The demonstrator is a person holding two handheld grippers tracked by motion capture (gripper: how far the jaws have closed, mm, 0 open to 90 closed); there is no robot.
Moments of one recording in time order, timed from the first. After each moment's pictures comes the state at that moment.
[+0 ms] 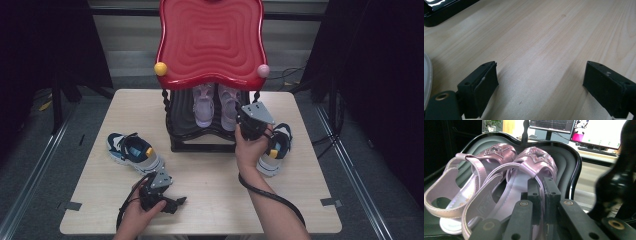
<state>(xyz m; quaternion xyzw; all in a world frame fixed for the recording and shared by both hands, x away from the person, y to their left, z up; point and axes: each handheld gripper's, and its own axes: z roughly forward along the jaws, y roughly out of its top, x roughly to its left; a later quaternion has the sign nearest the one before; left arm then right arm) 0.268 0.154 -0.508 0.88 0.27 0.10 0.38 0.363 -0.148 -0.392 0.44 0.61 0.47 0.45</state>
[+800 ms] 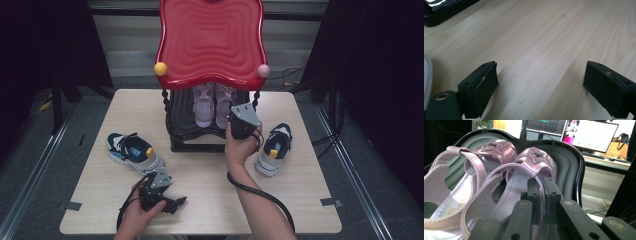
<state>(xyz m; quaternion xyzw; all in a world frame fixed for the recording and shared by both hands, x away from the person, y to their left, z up) 0.268 0.154 -0.508 0.88 0.27 0.10 0.38 0.376 -0.126 -0.408 0.45 0.60 0.45 0.48</state>
